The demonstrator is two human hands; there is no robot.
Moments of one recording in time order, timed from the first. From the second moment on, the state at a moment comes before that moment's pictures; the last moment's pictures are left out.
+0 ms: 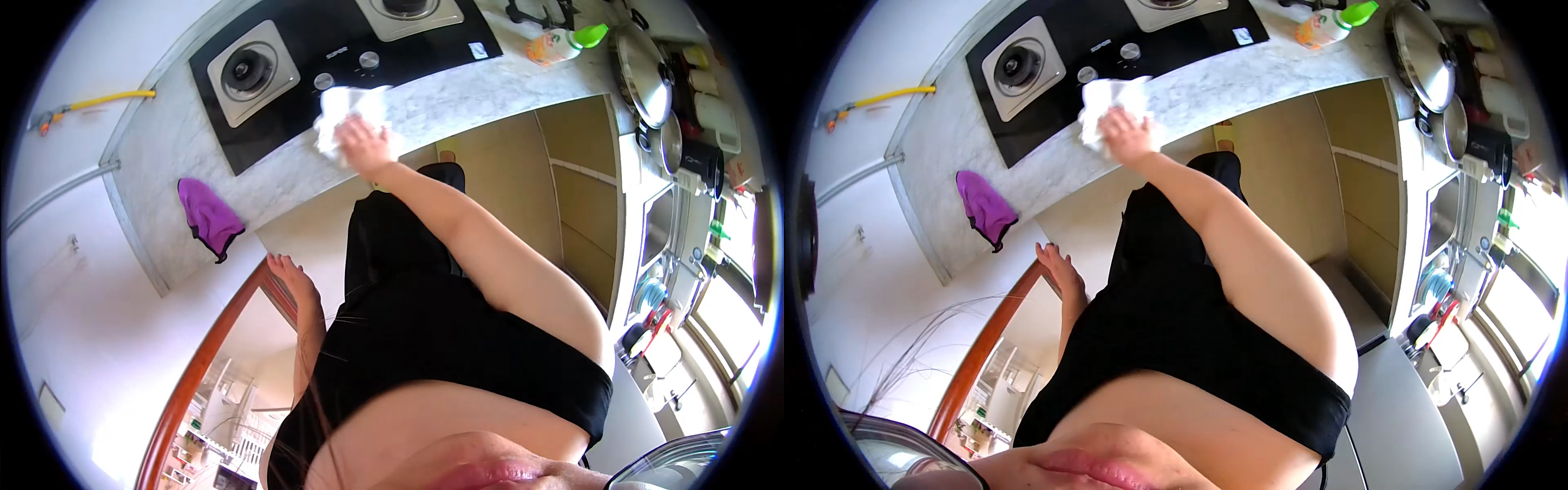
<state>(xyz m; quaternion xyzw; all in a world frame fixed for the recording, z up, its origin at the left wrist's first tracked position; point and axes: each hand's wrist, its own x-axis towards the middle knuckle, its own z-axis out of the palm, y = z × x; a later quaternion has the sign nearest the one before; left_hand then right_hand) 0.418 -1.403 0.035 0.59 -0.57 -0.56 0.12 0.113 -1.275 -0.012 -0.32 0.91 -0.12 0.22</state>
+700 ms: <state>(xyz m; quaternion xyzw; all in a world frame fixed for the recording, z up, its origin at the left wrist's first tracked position) 0.148 -1.270 0.080 0.46 -0.71 -0.52 0.11 -0.118 -0.971 0.004 -0.31 0.92 -0.16 0.16</state>
